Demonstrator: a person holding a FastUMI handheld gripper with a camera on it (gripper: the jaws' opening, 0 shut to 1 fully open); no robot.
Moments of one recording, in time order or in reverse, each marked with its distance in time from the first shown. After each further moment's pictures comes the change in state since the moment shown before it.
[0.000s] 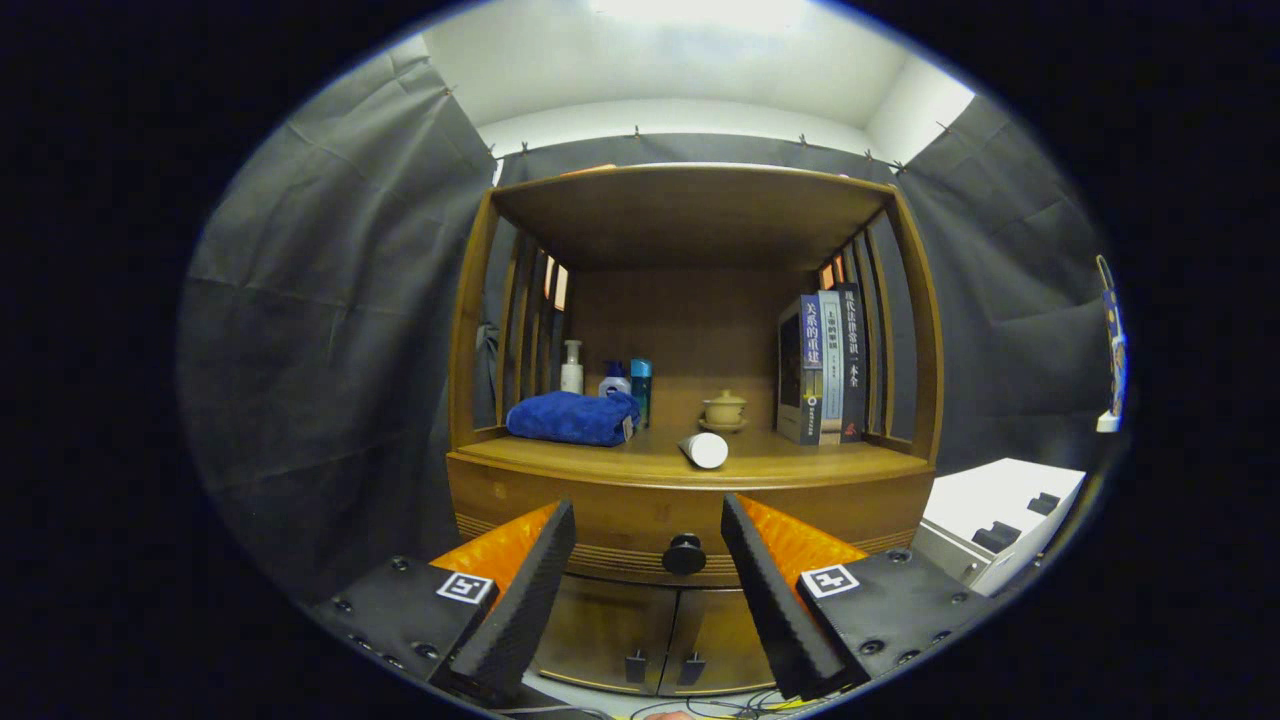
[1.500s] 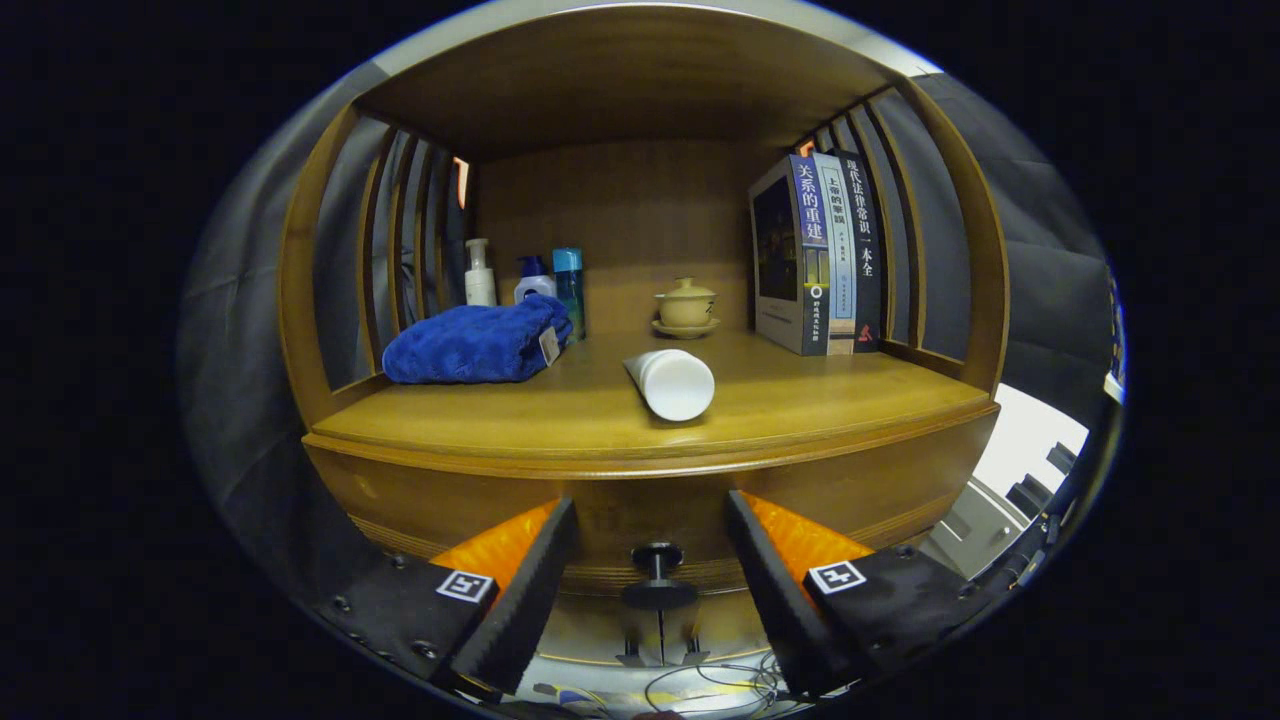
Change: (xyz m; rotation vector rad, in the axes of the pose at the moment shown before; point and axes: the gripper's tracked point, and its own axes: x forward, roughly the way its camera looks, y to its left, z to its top) arm 0.125 -0.033 -0.067 0.078 0.325 -0.143
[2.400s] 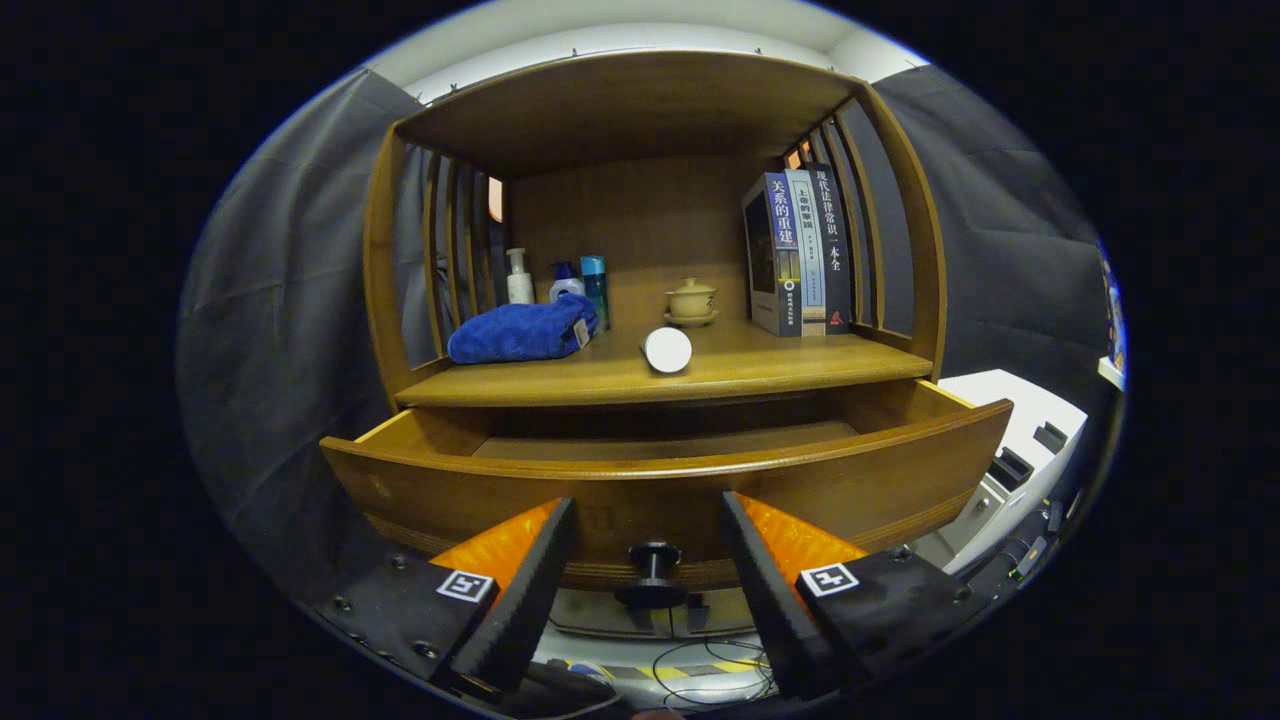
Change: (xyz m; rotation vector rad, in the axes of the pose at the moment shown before) arm -0.089 -0.005 -0.018 0.042 0.007 0.060
